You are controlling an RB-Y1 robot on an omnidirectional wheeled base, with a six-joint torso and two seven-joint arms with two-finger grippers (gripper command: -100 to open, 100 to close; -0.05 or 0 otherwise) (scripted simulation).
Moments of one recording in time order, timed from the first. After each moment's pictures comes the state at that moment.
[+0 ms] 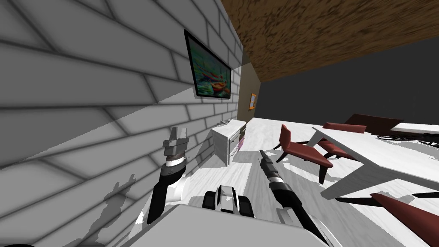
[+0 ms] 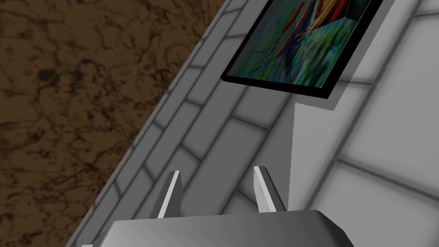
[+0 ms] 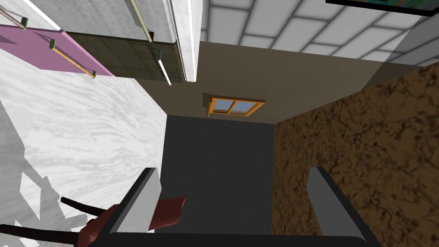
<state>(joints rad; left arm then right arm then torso) 0.46 -0.02 -0.01 -2.39 -0.05 -0.61 0.05 0.54 -0.14 0.03 -2.01 0.11 -0.16 -0.10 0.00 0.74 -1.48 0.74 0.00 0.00</state>
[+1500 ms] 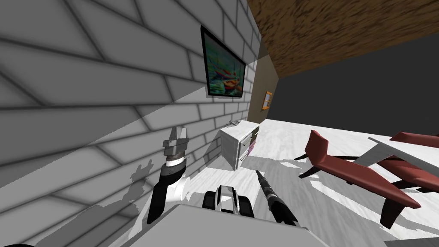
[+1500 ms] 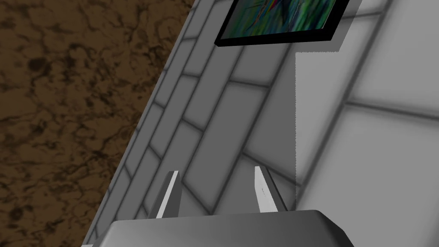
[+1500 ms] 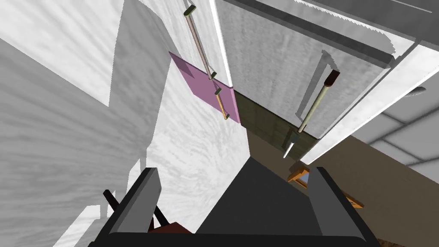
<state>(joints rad) 0.46 -0.02 -0.01 -2.39 -0.05 -0.61 0.05 0.57 -0.17 0.12 -1.78 0.29 0.20 -0.06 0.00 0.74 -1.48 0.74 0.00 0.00</state>
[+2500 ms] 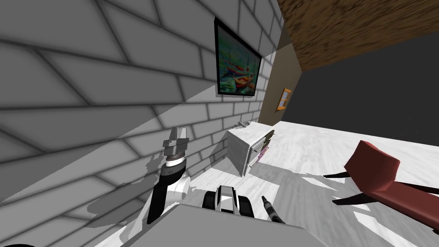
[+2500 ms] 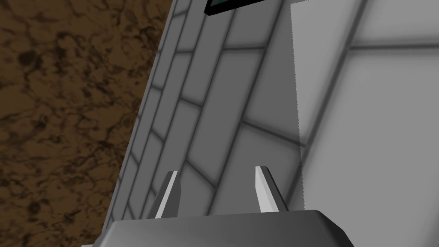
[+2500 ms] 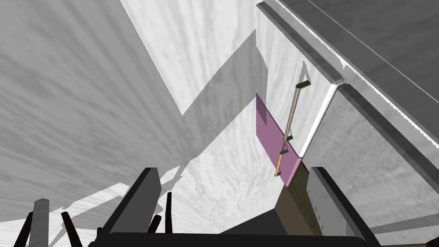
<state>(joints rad) 0.46 -0.02 -0.01 -2.39 -0.05 -0.61 0.05 0.57 -0.18 0.18 -1.56 0.46 0.48 -0.03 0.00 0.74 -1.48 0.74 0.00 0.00</state>
